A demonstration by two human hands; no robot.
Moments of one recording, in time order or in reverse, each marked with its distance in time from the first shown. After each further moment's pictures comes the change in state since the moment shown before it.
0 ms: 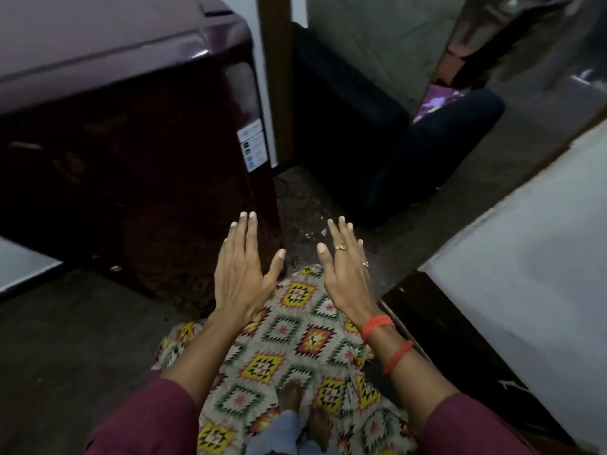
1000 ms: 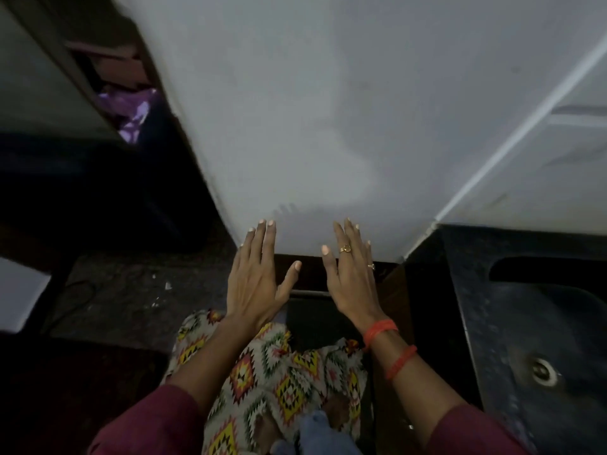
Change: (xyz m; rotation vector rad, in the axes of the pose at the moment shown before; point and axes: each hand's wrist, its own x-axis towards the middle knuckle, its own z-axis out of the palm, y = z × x) left_hand -0.046 0.316 0.119 -0.163 -0.393 0.960; right_hand -0.198 0.163 -0.189 -0.187 0.707 0.661
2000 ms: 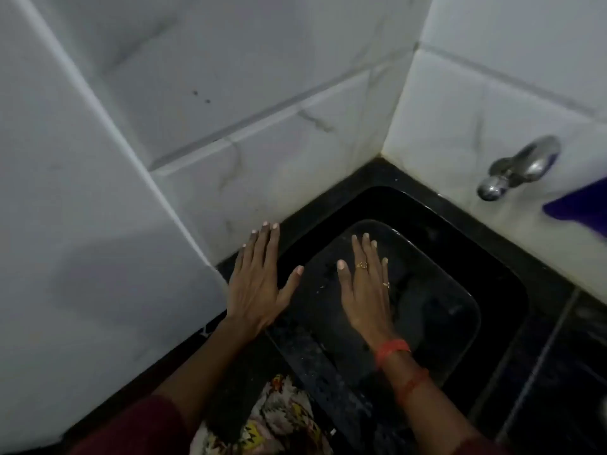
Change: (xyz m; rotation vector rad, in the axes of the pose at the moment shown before) left_hand 0.086 0.369 0.110 -0.140 -0.256 0.763; right_hand -0.116 0.242 -0.241 -0.061 0.612 0.651
